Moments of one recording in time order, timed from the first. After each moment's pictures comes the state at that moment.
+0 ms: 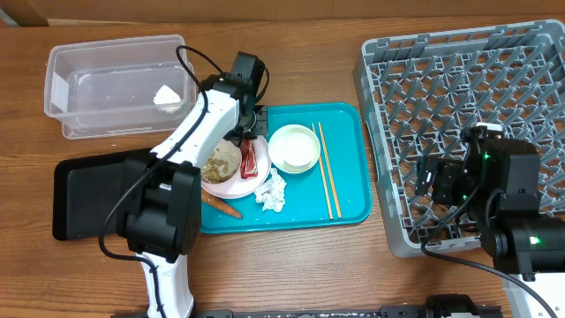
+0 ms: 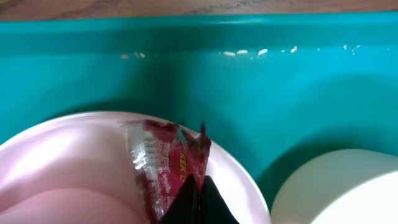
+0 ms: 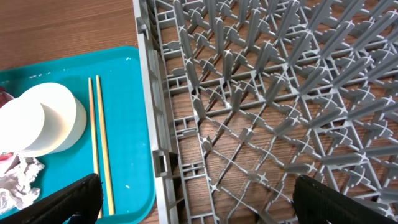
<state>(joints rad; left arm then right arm) -0.31 2.07 1.59 -0.88 -0.01 -0.36 0.02 0.91 1.00 -0.94 -0.02 0.15</state>
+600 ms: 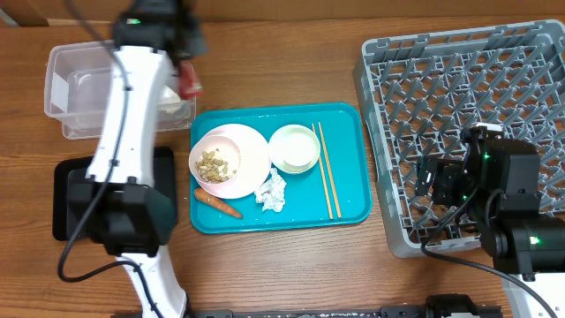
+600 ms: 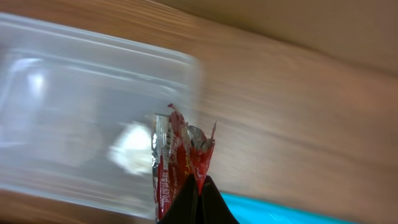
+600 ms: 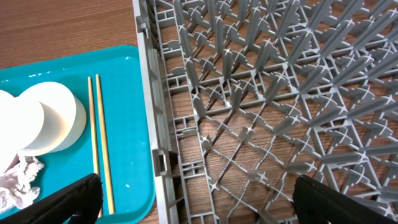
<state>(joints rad) -0.04 2.06 2.15 -1.04 -0.19 -0.36 0.02 0.91 1.00 -0.95 -0.02 0.15</state>
